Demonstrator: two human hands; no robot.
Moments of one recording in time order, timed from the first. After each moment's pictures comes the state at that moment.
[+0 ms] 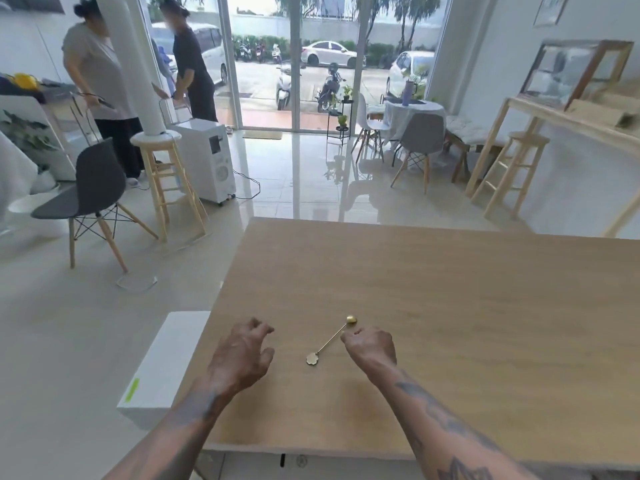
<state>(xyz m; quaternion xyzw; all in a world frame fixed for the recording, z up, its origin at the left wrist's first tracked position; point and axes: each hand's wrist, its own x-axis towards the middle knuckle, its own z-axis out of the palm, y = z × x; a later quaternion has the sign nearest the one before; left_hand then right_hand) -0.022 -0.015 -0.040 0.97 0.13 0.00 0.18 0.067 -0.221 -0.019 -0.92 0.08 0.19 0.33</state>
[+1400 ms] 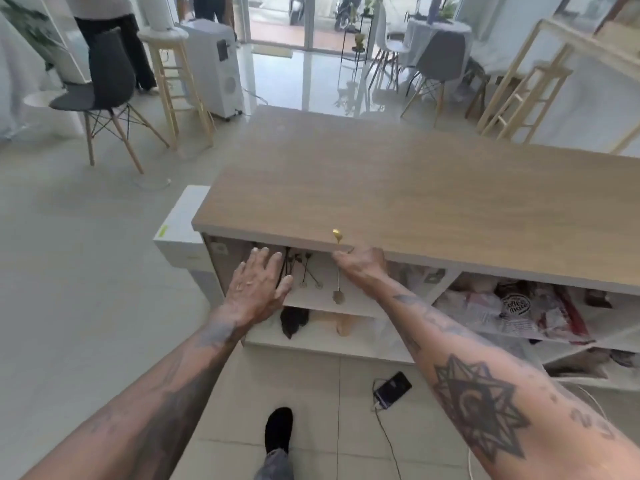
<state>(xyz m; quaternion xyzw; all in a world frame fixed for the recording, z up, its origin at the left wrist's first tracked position) -0.239 -0.165 -0.068 0.97 0.14 -0.03 0.17 -0.136 -0.332 -0.009 -0.93 -0.03 0.16 0.31</state>
